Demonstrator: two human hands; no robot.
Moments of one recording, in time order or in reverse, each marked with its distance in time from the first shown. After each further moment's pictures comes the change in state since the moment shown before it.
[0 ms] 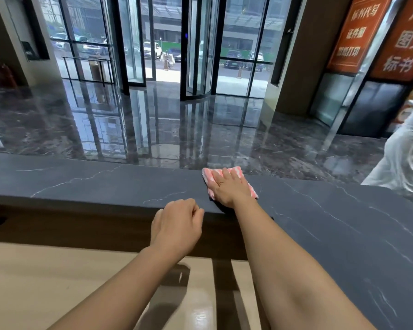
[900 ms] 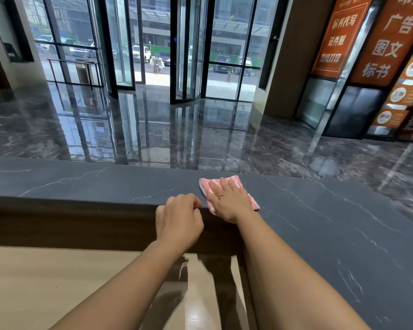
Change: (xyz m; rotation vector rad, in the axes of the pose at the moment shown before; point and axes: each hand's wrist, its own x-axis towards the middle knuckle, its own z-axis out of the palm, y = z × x) left_hand -0.004 0.024 0.015 -0.051 0.037 -0.001; right_hand -0.047 0.028 0.018 -0.120 0.038 -0.076
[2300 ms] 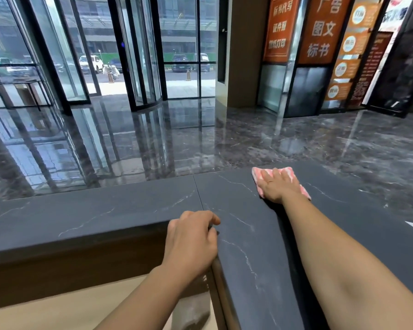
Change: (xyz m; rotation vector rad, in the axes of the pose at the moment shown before) left_hand -0.016 0.106 0.054 -0.061 -0.232 0.316; right_hand -0.067 0.233 -0.007 0.189 -0.060 0.620
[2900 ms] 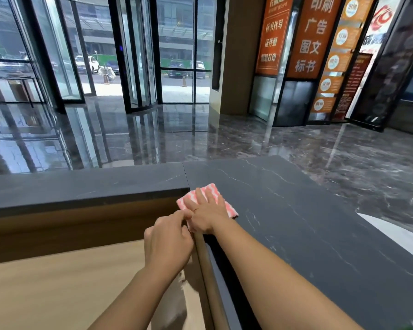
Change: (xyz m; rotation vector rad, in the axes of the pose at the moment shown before) left_hand -0.122 0.030 -0.015 -0.020 0.163 -0.173; right_hand -0.199 -0.096 0.036 -0.099 -0.067 -0.465
